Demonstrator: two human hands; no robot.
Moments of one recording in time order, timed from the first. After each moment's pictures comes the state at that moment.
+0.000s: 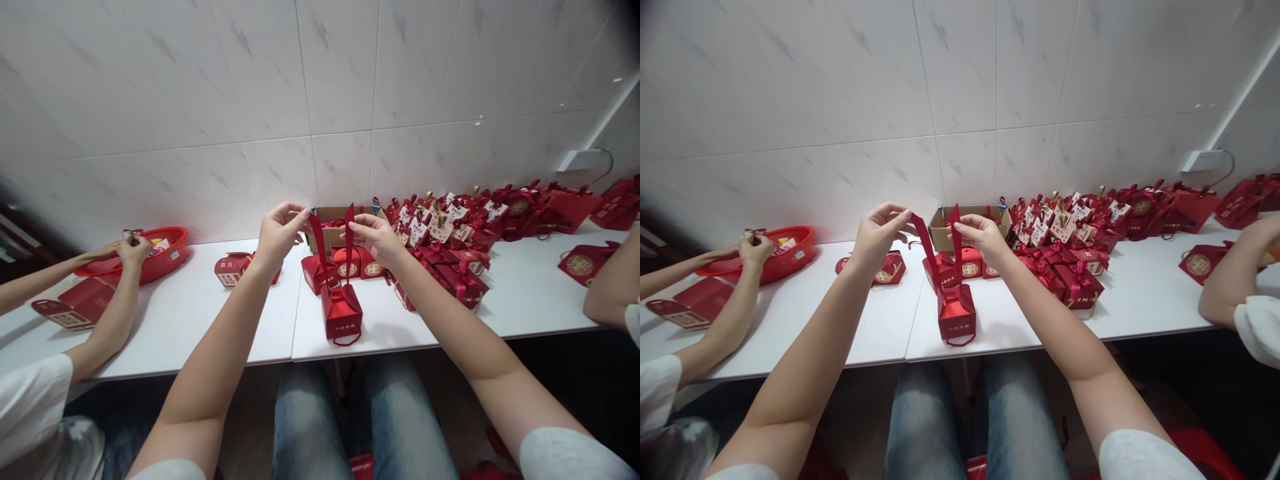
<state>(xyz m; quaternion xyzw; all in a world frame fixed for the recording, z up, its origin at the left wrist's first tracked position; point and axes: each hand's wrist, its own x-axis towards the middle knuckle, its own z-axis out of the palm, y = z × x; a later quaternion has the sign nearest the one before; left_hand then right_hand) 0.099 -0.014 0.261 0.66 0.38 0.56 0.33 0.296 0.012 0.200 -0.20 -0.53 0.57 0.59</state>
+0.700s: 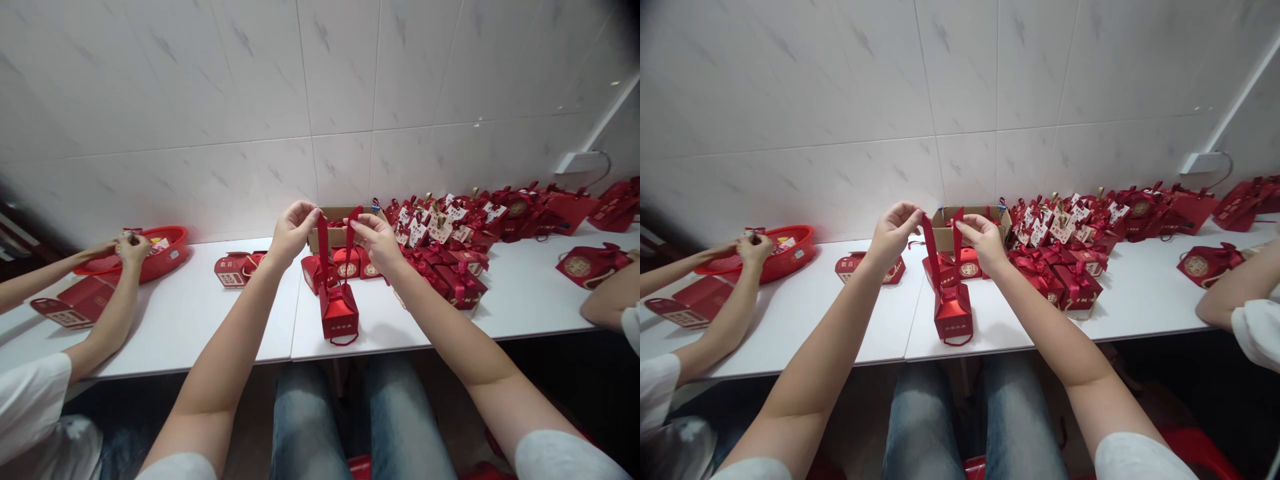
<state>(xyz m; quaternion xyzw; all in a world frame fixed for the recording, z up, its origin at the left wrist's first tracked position) 0.109 0.001 0.251 0.70 0.31 0.56 0.32 0.281 0.003 0.199 -0.24 -0.48 0.50 0.68</state>
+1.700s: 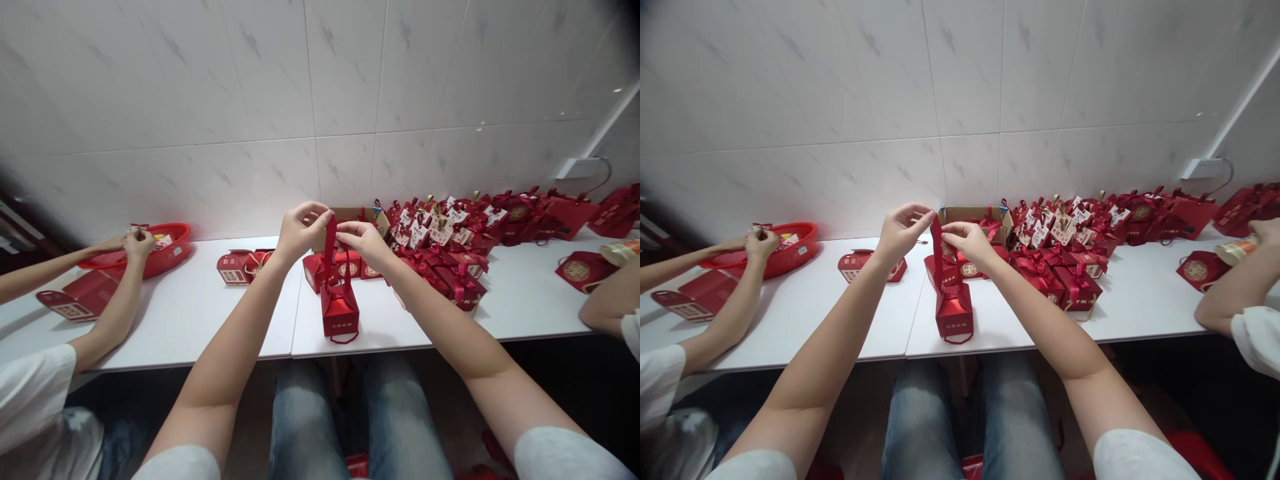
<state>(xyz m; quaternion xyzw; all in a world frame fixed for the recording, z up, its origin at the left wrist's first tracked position) 0.114 -0.007 0.255 0.73 0.36 0.54 0.20 0.270 -0.001 0.205 -0.26 -0.63 0.49 0.54</state>
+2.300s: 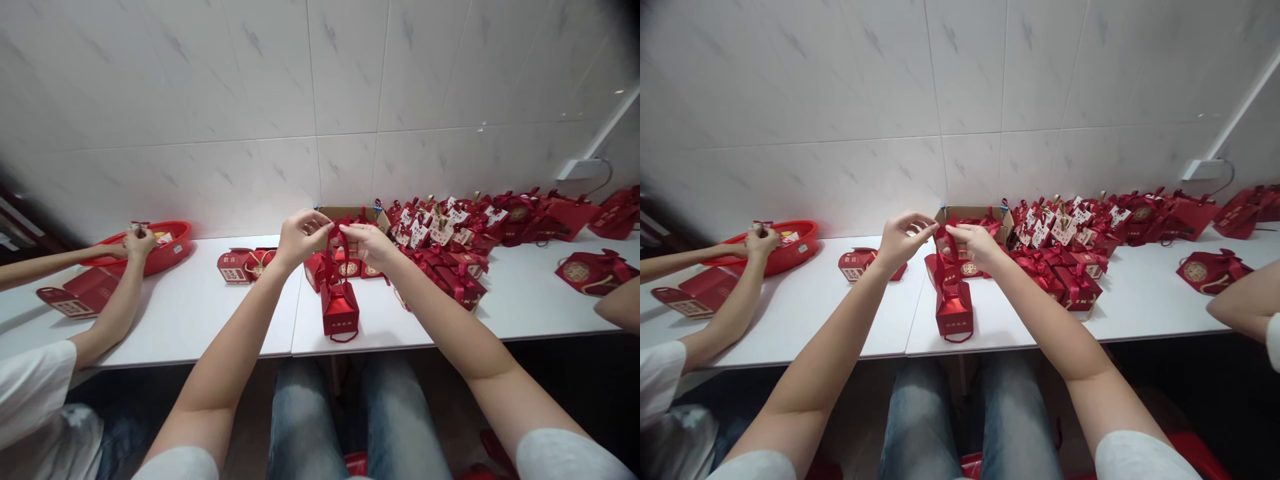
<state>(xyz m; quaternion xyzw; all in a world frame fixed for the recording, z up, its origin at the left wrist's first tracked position) 0.105 -0.010 0.241 0.77 0.36 0.52 0.14 0.277 0.000 0.206 -0.27 -0.53 0.63 0.50</state>
